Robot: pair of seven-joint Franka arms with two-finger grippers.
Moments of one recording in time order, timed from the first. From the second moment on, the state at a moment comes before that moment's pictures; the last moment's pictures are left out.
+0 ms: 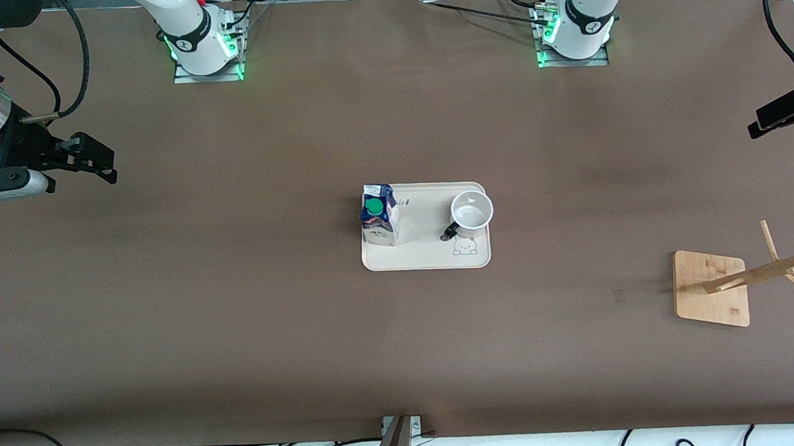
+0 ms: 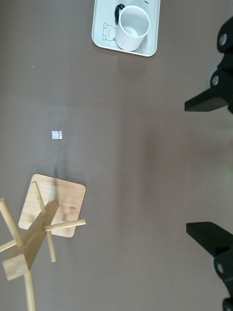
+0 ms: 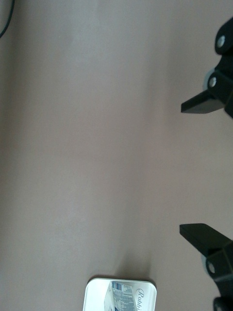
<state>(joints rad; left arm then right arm) 0.05 0.13 0.07 -1.38 -0.04 1.44 0.02 0.29 0.06 -0.18 -1.57 0.00 1.67 0.00</state>
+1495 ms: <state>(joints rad) 0.07 0.14 0.06 -1.38 -0.04 1.47 0.11 0.61 0.36 -0.12 -1.49 0.07 1.87 0.59</state>
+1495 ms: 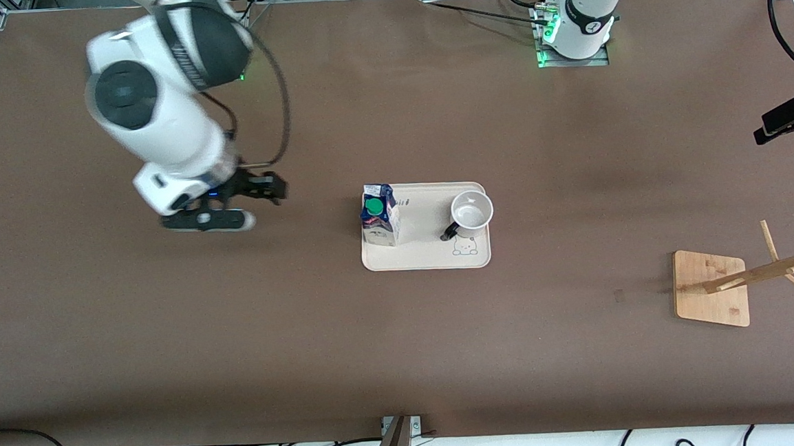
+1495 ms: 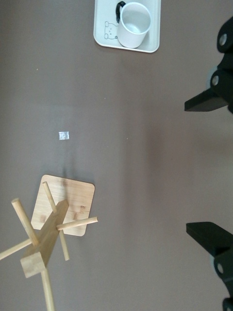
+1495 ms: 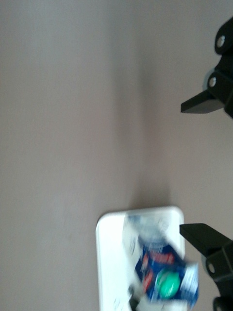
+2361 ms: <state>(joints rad) 0.05 0.18 0.01 -1.39 -0.04 1.46 0.13 0.79 0.63 -0.11 -1.35 0.11 2.02 0.80</state>
